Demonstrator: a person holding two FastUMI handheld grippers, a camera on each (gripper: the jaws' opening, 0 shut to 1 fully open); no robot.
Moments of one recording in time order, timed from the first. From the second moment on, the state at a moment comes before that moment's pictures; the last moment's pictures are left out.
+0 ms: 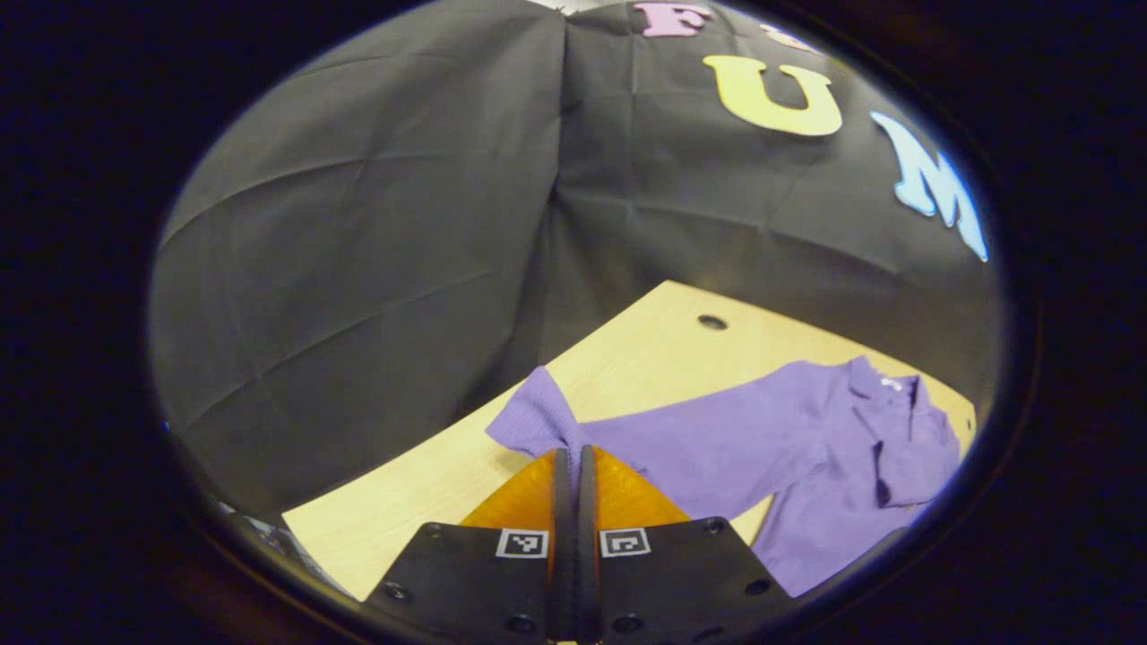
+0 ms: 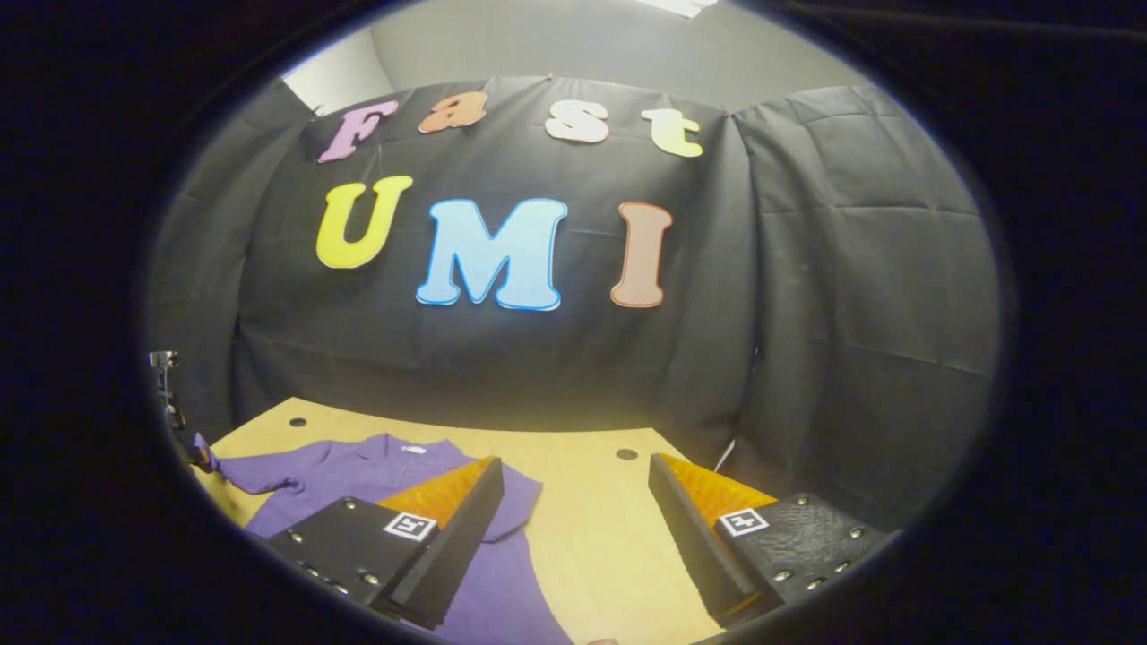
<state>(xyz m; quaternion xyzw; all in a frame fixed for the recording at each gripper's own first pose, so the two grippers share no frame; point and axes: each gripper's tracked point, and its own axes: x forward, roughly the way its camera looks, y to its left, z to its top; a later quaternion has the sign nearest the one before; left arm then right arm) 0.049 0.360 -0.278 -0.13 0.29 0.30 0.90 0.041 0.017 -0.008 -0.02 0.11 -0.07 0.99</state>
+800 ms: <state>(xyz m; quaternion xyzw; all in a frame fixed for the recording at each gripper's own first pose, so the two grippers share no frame) 0.202 0.172 -0.185 -0.22 0.21 0.14 0.94 0.058 -0.007 -0.016 -0.02 0.11 -0.07 0.99</state>
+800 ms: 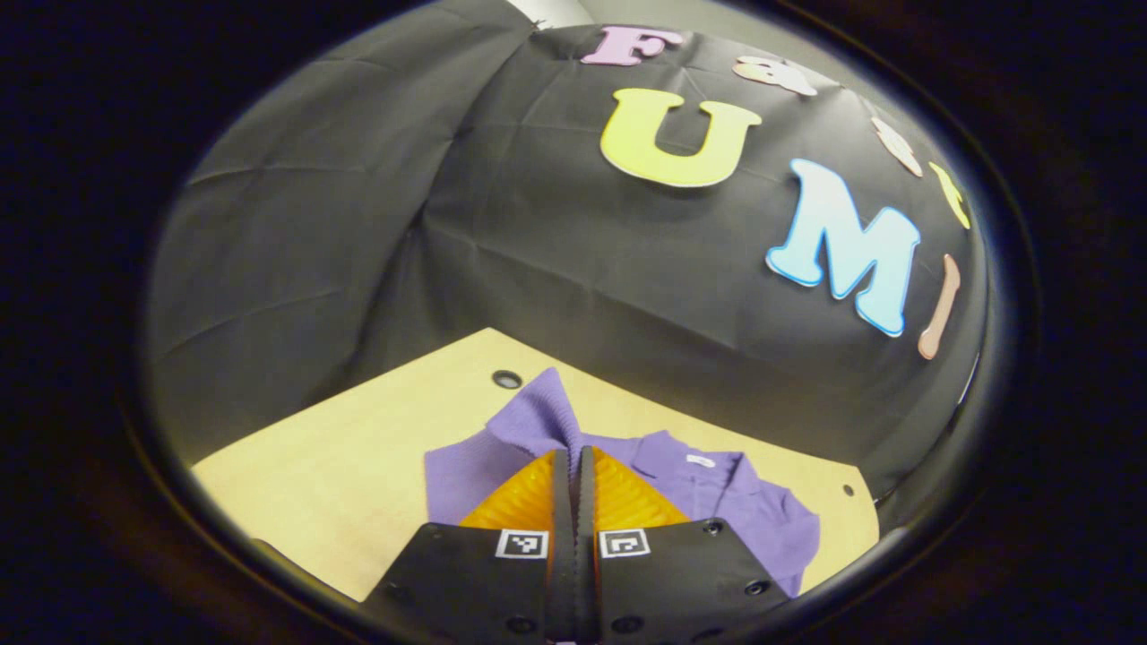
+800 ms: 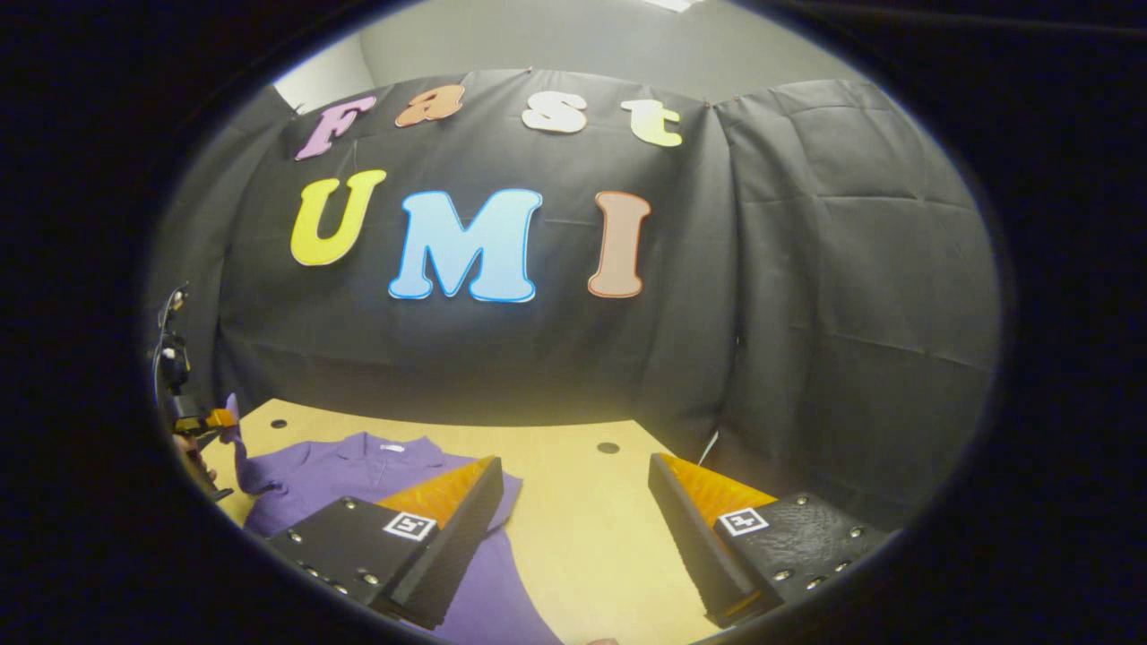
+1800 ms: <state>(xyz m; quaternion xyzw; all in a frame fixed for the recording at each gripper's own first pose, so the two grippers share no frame) 0.269 -0.119 -0.221 -0.13 0.28 -0.03 0.95 0.068 -0.025 -0.078 -0.03 0.16 0.05 0.98</state>
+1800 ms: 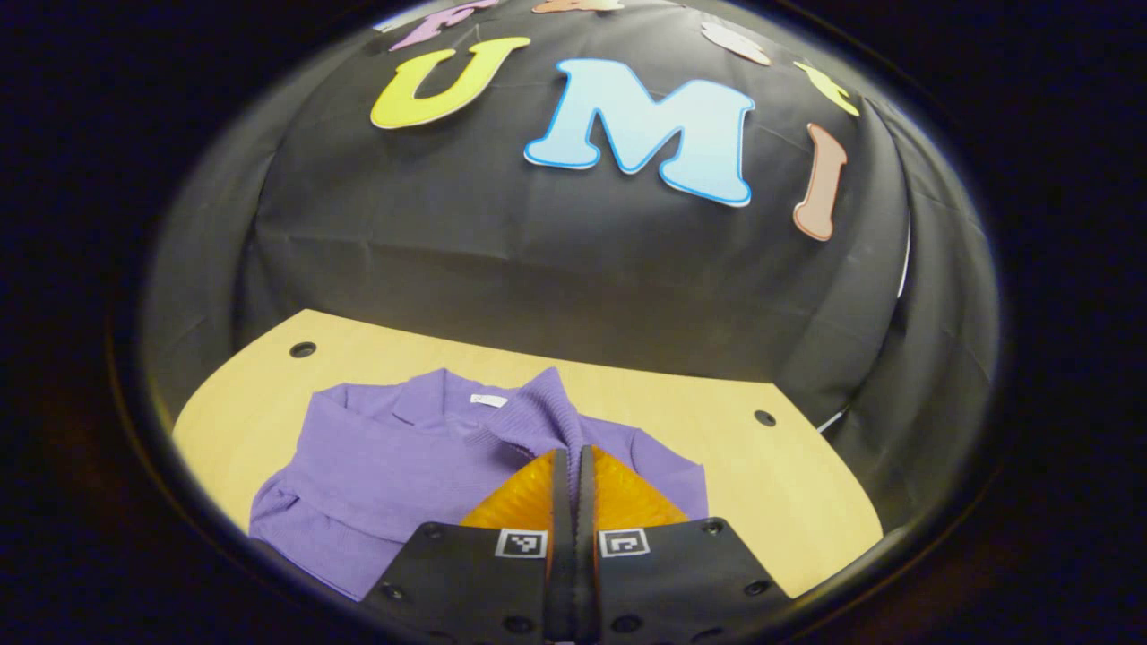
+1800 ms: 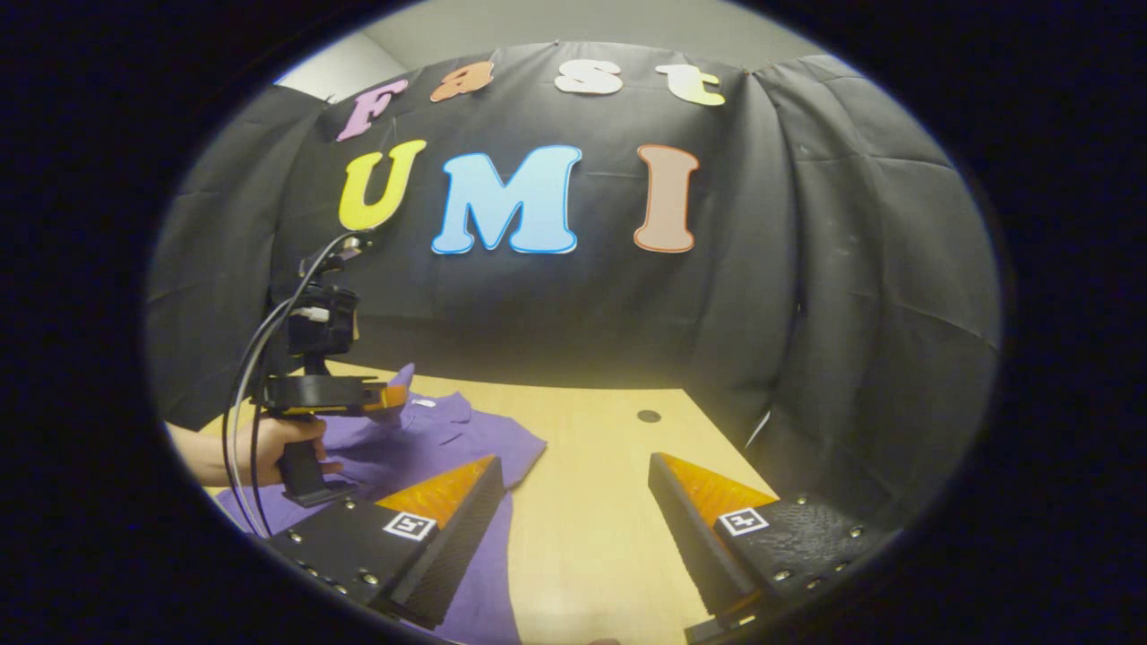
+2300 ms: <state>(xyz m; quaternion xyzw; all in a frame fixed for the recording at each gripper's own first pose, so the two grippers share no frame) 0.244 -0.142 -0.216 -0.07 0.27 -0.08 0.96 0.057 -0.021 -0.107 -0.04 0.18 0.09 0.98</state>
